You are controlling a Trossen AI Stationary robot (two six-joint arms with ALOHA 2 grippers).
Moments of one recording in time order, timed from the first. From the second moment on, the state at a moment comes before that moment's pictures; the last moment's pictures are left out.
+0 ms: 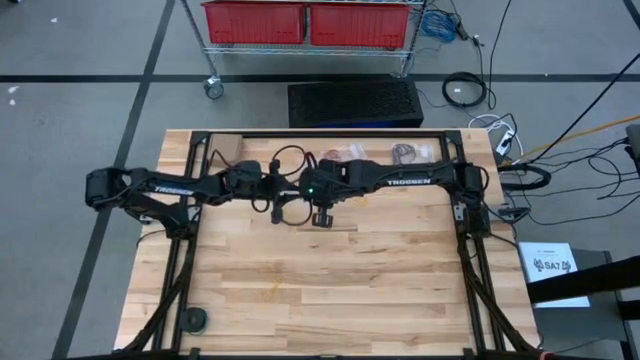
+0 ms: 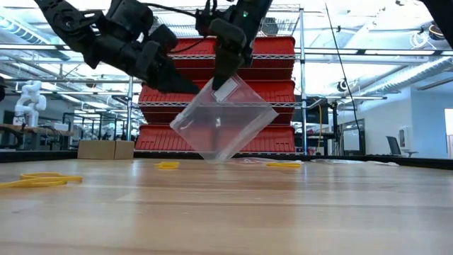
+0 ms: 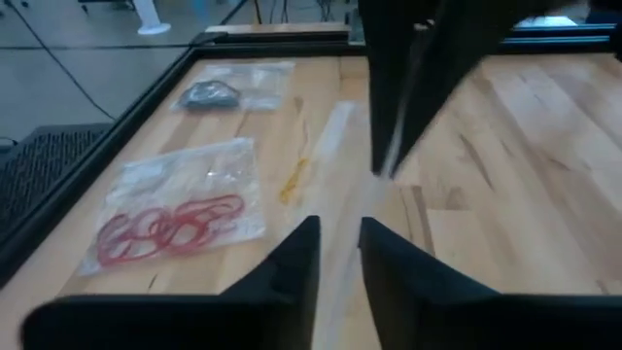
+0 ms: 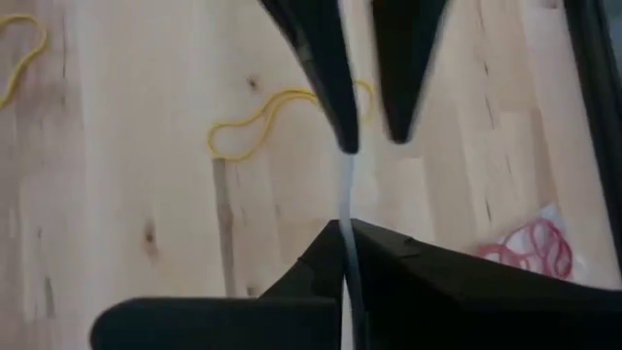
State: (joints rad) left arm 0.29 1.27 0.51 0.41 0.17 0.14; right arm -0.06 2.01 1.84 -0.91 0.17 0.02
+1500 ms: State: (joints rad) left arm 0.29 1.19 0.32 0.91 0.38 0.05; right arm 0.23 1.39 0.93 0.05 0.61 0.17
